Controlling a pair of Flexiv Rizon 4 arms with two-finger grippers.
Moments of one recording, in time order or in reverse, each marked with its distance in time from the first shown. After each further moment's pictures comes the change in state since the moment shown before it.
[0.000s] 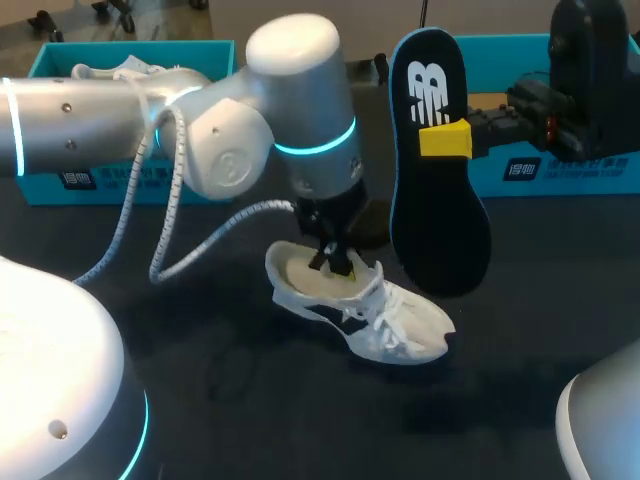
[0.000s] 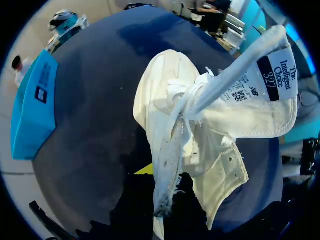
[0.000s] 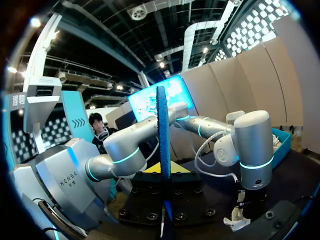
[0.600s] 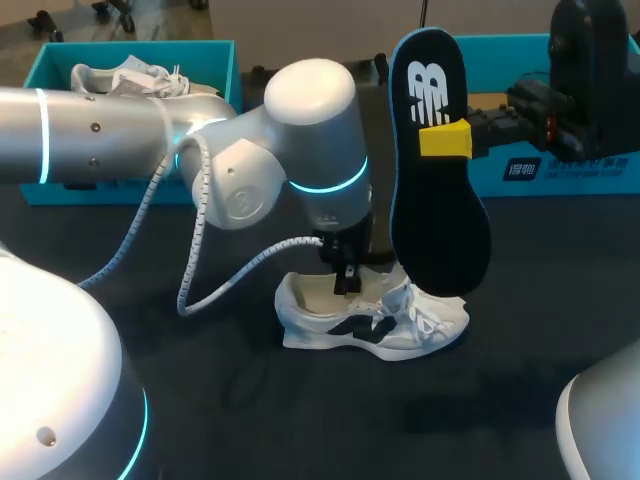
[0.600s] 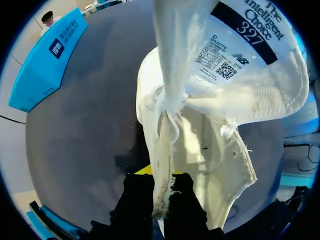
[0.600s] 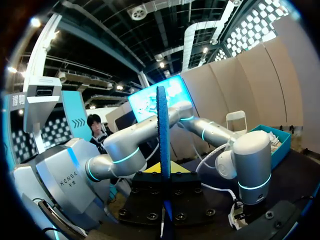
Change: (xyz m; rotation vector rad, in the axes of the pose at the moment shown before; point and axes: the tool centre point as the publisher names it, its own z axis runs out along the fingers) left arm -0.006 0.002 0.050 -0.042 -0.079 -0.398; right arm 0.000 0.000 0.000 0.000 0.000 0.000
